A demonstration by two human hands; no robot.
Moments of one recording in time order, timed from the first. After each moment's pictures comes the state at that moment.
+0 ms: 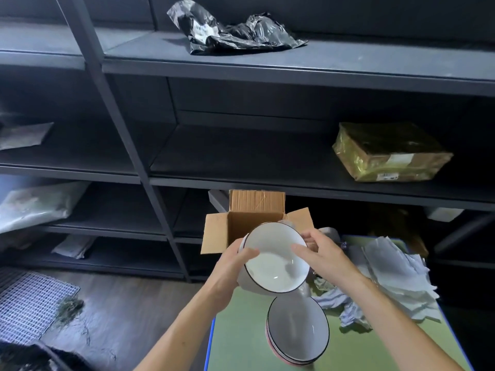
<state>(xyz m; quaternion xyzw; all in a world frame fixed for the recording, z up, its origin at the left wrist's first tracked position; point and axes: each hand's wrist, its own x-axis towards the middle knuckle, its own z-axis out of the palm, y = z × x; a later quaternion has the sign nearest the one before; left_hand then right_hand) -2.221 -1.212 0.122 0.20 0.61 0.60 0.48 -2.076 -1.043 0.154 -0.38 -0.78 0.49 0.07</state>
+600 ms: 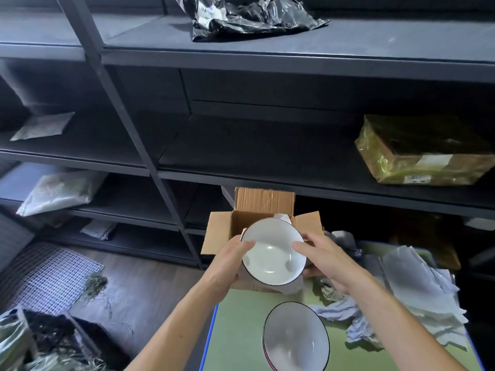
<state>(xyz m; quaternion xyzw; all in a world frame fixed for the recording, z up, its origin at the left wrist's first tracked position) -2.232 -1.184 0.123 0.09 0.67 0.58 0.46 -2.103 -1.008 0.144 -0.37 -0.68 0.63 -0.01</state>
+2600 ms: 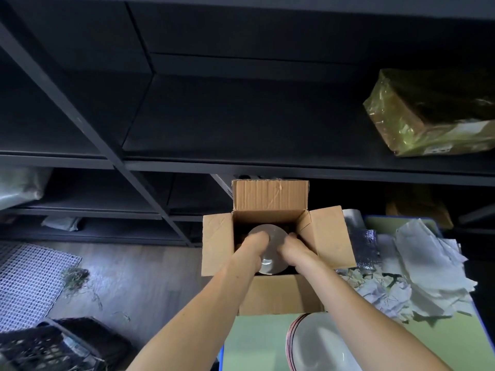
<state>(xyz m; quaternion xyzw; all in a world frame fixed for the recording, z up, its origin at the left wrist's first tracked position) -2.300 -1.072 0.016 -0.12 0.75 0.39 0.53 -2.228 -1.015 0.031 -0.53 -0.72 0.38 -0.23</state>
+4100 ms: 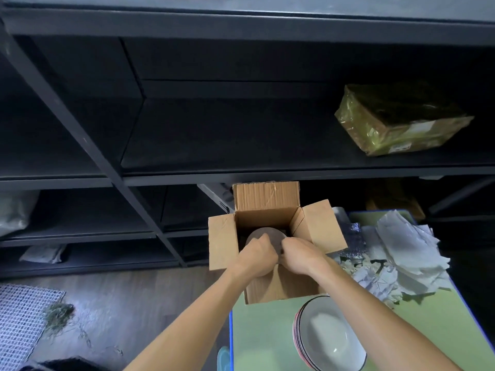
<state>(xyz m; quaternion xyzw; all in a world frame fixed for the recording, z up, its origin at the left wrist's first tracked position) -2.288 -1.129 0.081 0.37 0.81 0.17 0.42 -2.194 -1.042 0.076 -0.37 -0.88 0.19 -0.24</state>
